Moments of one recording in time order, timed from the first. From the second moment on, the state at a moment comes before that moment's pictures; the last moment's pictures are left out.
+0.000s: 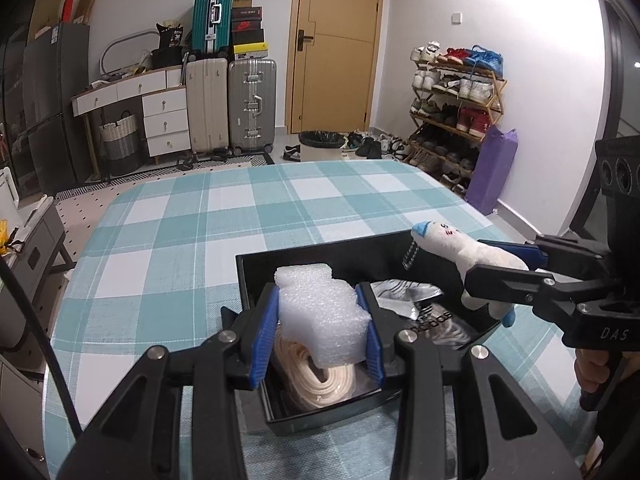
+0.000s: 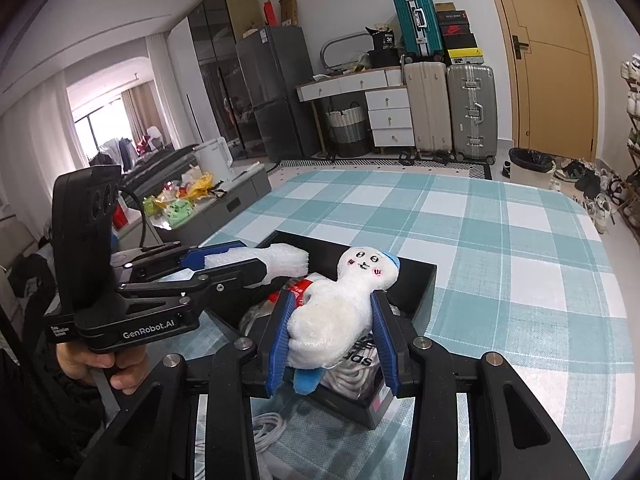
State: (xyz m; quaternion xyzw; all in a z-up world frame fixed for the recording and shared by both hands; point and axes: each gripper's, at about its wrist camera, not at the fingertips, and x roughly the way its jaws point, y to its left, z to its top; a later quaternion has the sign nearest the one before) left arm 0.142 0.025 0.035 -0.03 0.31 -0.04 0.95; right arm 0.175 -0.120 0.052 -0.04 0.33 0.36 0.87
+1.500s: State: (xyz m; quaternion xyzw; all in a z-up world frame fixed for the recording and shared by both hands) left arm 0.143 0.015 0.024 -0.01 0.37 -0.07 0.92; right arm 0.180 -0.113 0.033 -0.06 0.35 0.35 0.87
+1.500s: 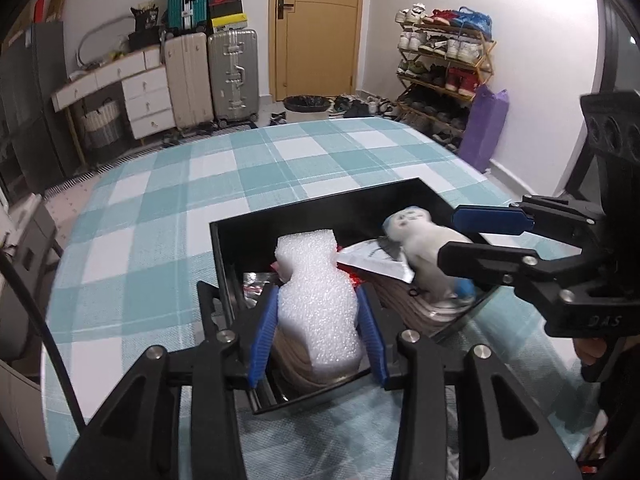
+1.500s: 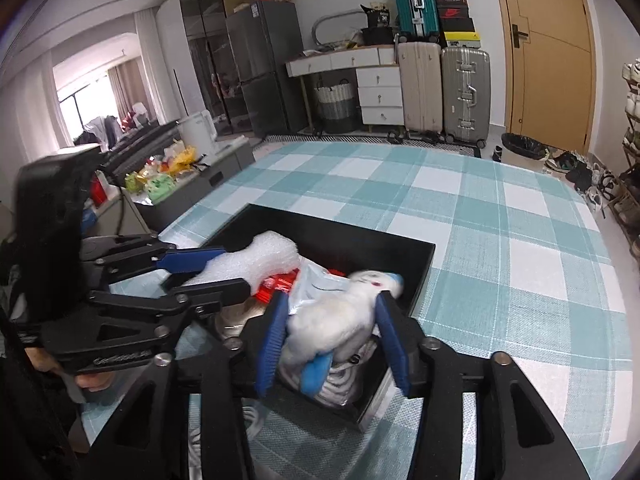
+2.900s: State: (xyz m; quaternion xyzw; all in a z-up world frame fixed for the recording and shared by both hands) left arm 0.058 0.003 0.039 0.01 0.34 -0.05 0.94; right arm 0.106 -0.125 -0.001 -0.17 0.42 0.31 0.83
